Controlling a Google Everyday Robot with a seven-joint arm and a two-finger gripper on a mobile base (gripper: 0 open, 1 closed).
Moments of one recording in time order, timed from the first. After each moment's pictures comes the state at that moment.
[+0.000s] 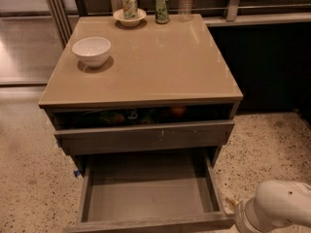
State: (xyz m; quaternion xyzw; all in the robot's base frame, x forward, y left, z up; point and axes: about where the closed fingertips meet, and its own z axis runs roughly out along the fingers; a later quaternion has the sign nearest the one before) arm 0.320 -0.235 0.491 -0.62 0.77 0.10 0.08
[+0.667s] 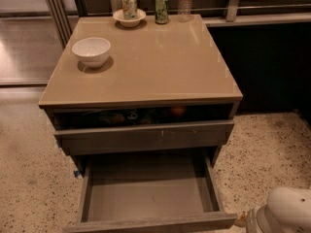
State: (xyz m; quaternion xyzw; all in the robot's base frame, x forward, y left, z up) arm 0.300 -0.265 0.481 -0.61 0.79 0.10 0.06
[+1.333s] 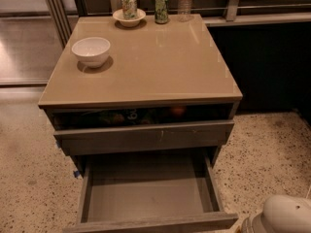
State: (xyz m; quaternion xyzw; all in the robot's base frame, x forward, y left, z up) arm 0.279 -0.254 0.461 -0.62 0.77 0.13 0.07
